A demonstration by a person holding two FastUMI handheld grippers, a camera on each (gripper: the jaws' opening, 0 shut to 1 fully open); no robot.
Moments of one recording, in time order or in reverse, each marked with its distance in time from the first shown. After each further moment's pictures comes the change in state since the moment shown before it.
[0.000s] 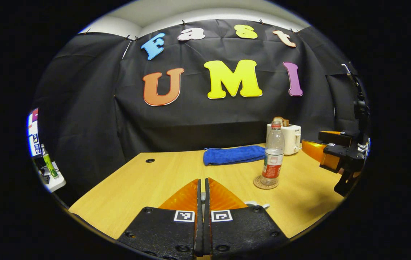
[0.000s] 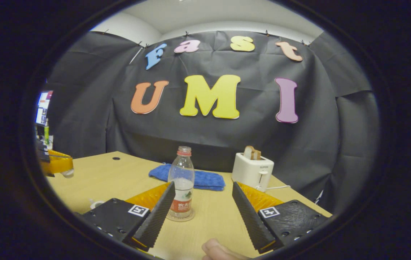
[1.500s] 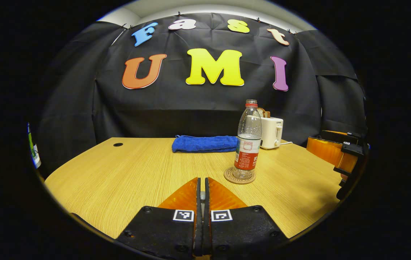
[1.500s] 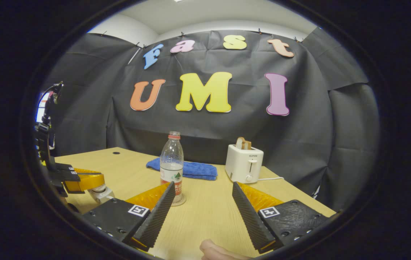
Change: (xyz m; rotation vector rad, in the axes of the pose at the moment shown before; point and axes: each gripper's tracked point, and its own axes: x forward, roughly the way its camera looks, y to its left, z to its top) left arm 0.040 -0.065 -0.053 -0.047 0.039 -0.125; right arm -0.027 -0.028 -0.030 0.007 0.011 -0.004
